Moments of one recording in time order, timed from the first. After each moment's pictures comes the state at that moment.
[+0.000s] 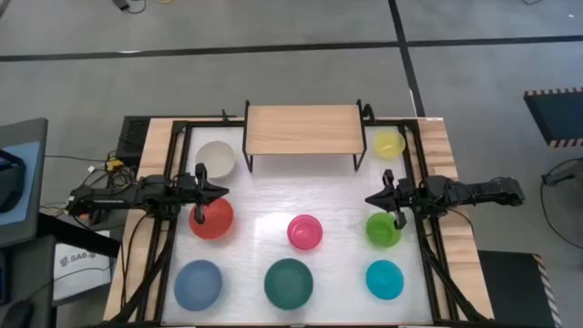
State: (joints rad) left arm 0.00 0.00 0.01 0.05 -0.13 -0.08; right arm 0.11 0.00 0.00 0.02 0.05 0.18
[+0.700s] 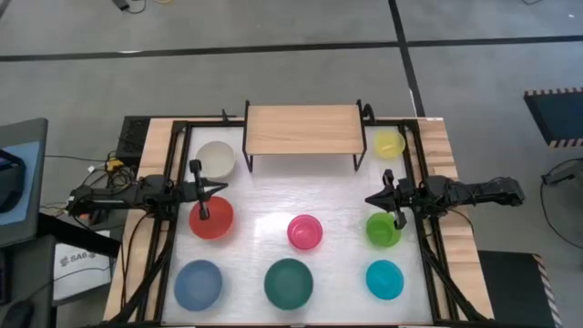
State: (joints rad) left arm 0.00 0.00 0.01 0.07 -0.23 0.50; right arm 0.11 0.00 0.00 0.02 0.05 0.18
